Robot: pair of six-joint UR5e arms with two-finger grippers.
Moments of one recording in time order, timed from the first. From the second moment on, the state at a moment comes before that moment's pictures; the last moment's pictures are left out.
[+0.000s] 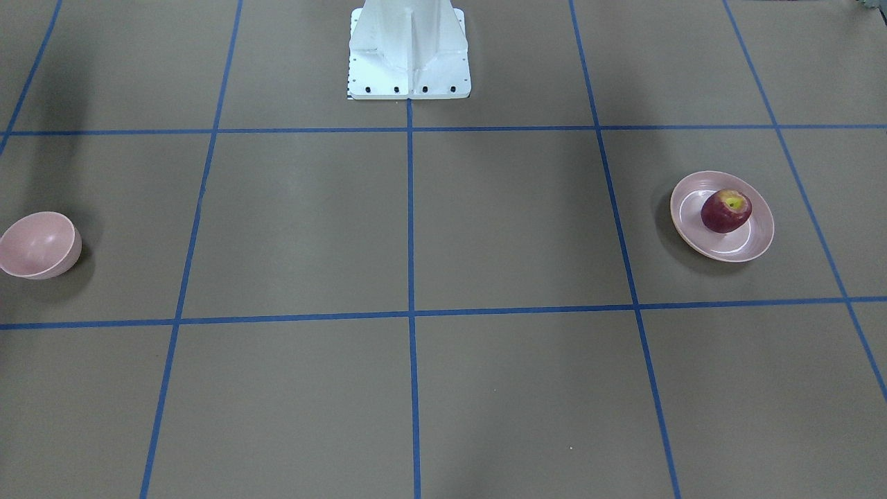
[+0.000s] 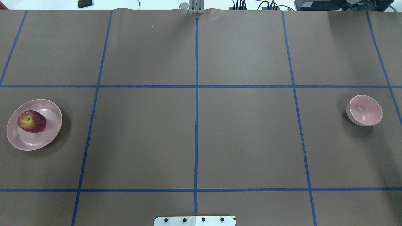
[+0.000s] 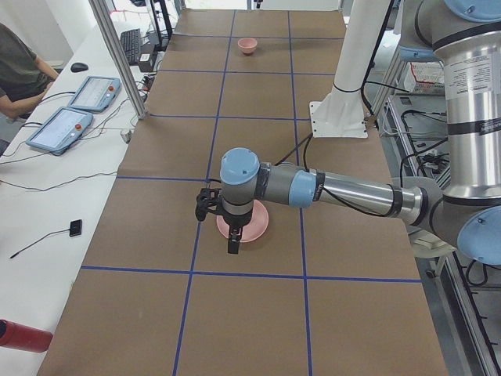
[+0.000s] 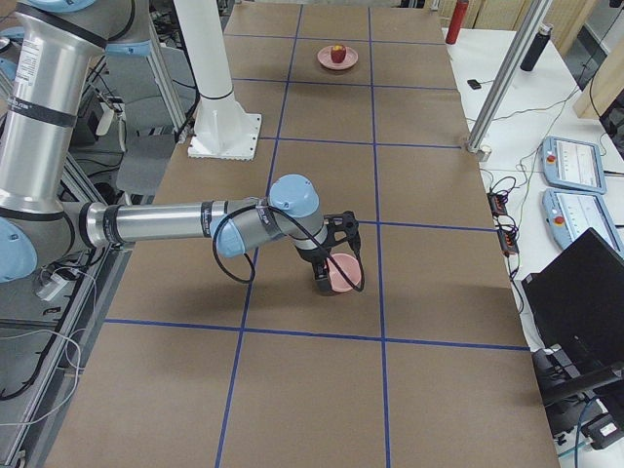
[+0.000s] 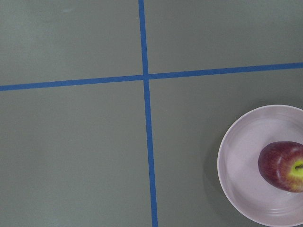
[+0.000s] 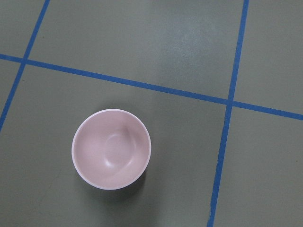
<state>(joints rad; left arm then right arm) -1.52 -1.39 -1.92 -1.56 -2.33 -0.08 1.46 -1.88 1.96 -1.23 2.35 0.17</state>
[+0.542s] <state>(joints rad) -1.52 -1.39 -1.92 -1.57 -2.34 -0.08 1.46 -1.88 1.94 -1.22 2.39 0.17</state>
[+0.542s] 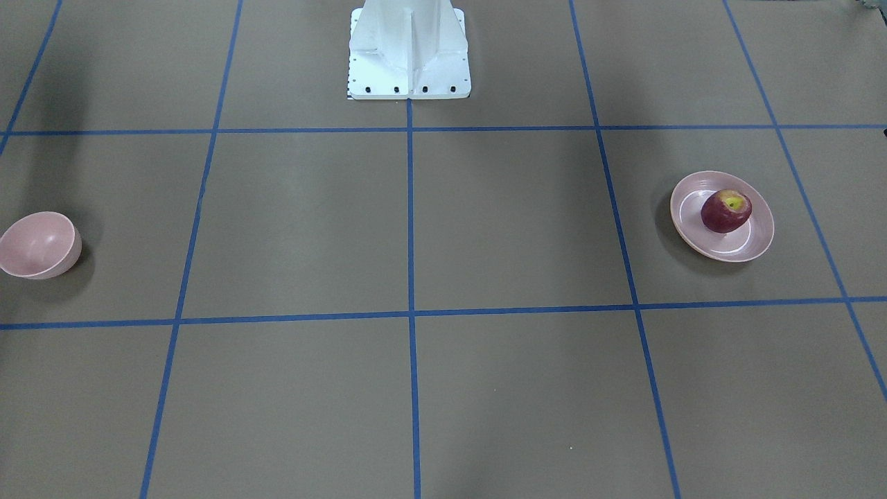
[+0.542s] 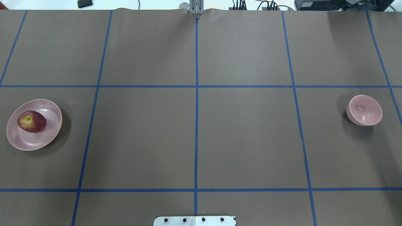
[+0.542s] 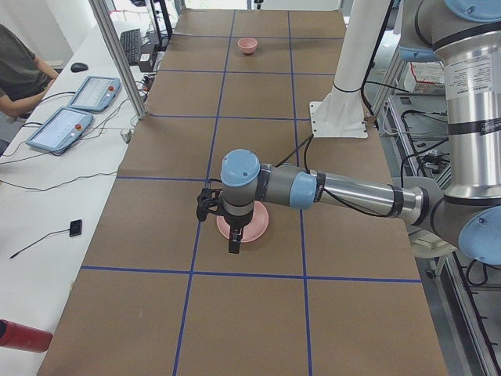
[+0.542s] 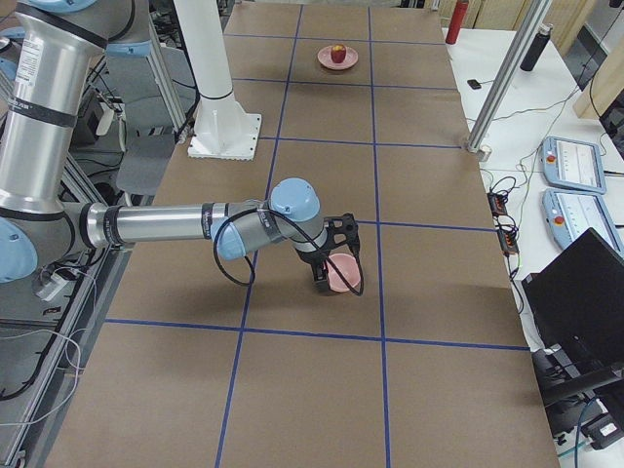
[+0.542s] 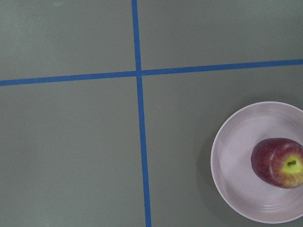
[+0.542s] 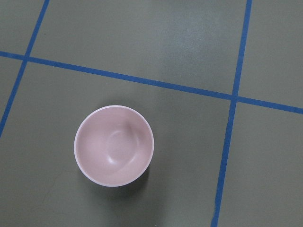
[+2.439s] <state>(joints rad) -1.52 -1.39 -1.98 -1.62 -2.34 -0.12 1.46 -1.90 1.78 -0.93 2.52 0.27</state>
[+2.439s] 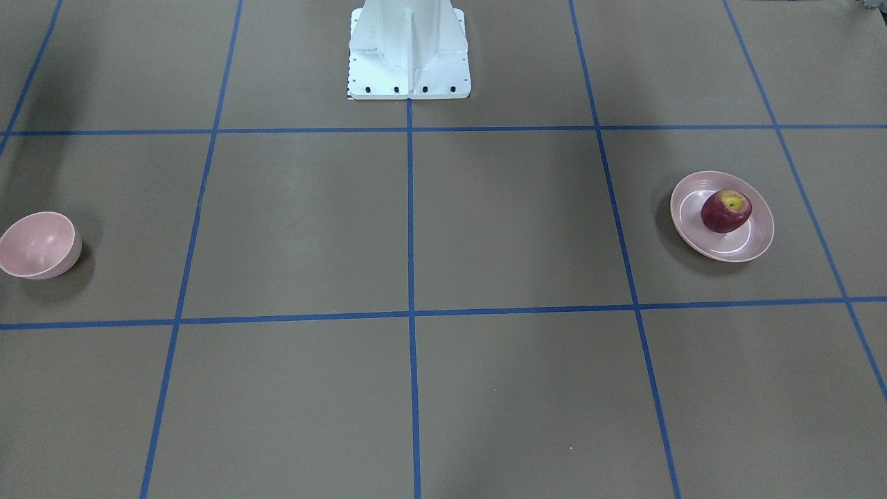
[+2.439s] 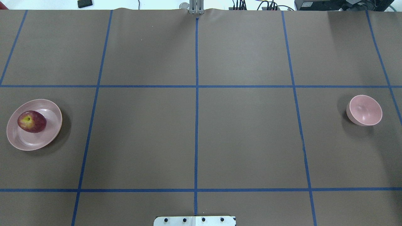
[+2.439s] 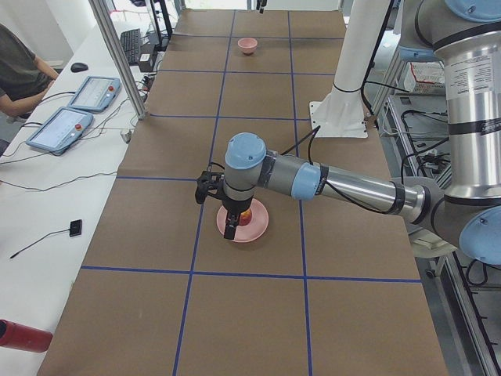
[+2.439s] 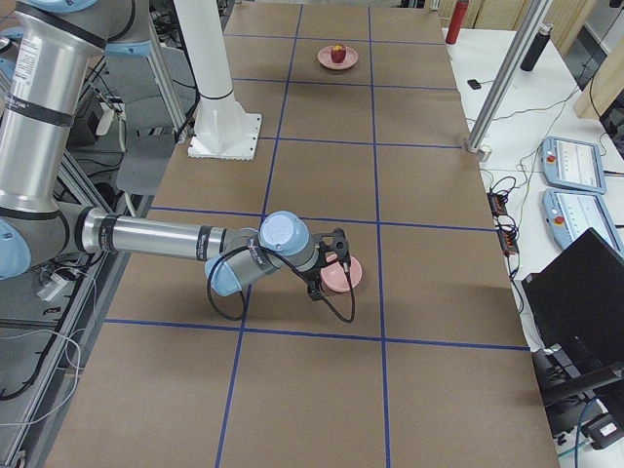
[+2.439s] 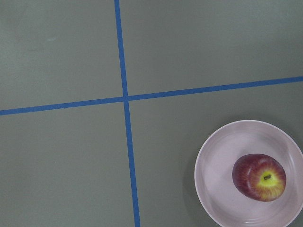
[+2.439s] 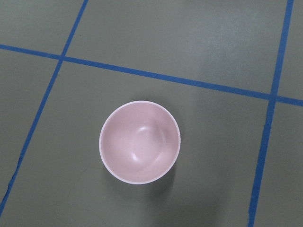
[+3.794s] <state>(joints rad) -1.48 -1.40 -1.94 -1.64 -2.37 -0.21 1.13 -1.69 1.50 -0.80 2.25 0.56</state>
